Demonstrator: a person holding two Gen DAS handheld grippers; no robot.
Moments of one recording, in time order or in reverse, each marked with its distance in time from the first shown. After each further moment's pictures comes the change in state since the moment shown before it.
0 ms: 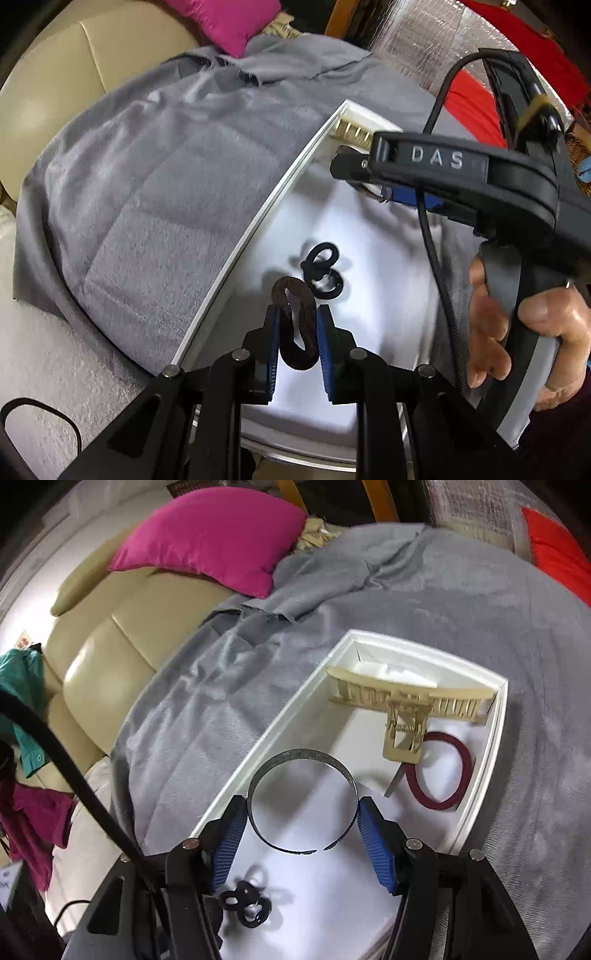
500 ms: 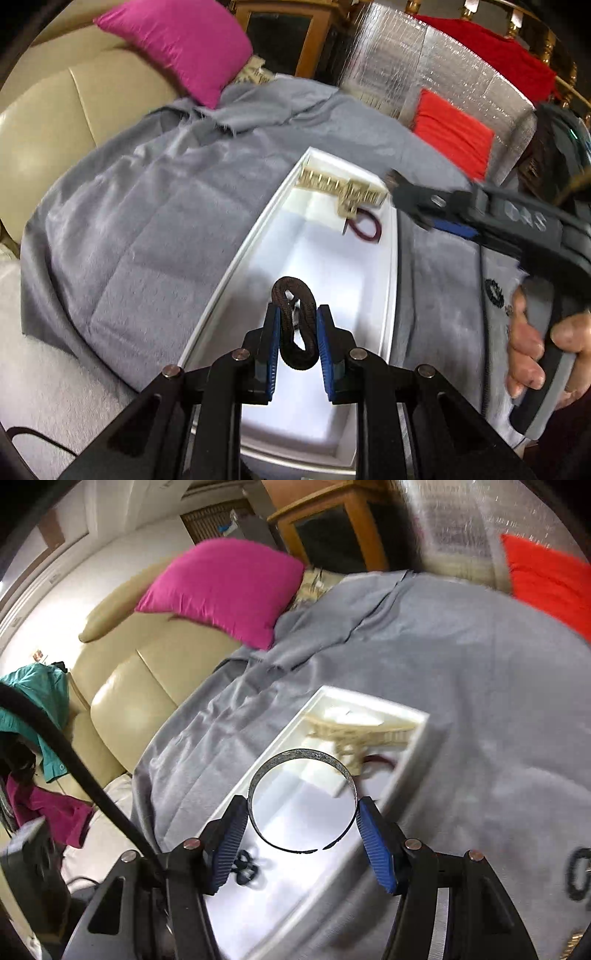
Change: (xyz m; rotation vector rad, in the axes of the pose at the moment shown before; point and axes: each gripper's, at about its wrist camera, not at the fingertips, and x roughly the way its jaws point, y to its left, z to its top) left arm -0.031 -0.017 0.003 0.085 -0.150 -0.045; right arm -0.084 -0.019 -0.011 -0.015 -0.146 0.034
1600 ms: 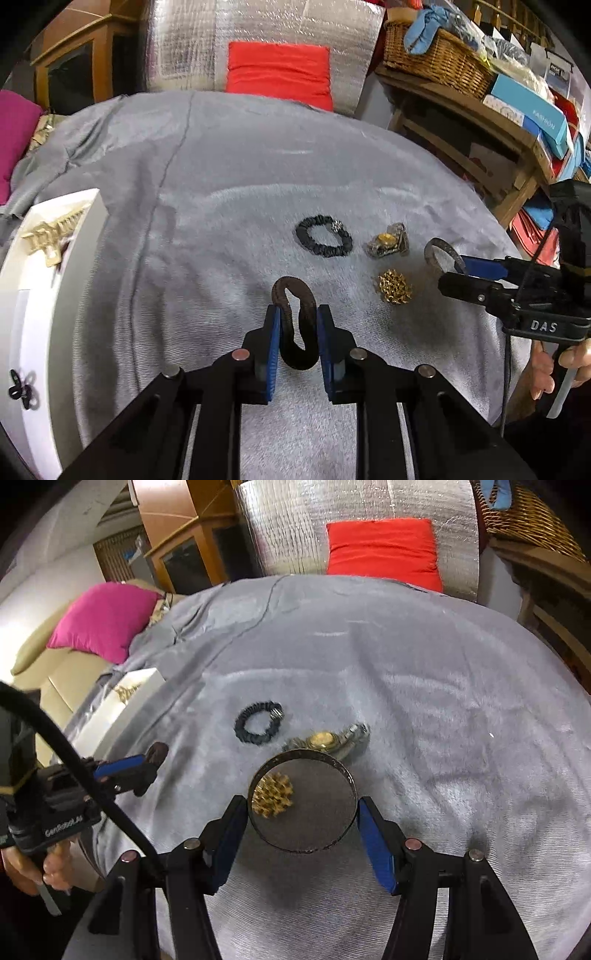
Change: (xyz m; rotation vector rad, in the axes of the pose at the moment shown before) left arm 0.056 -0.243 -0.033 0.473 0.047 -0.297; right arm -0.210 -0.227 -0.168 0.180 -0.095 -0.354
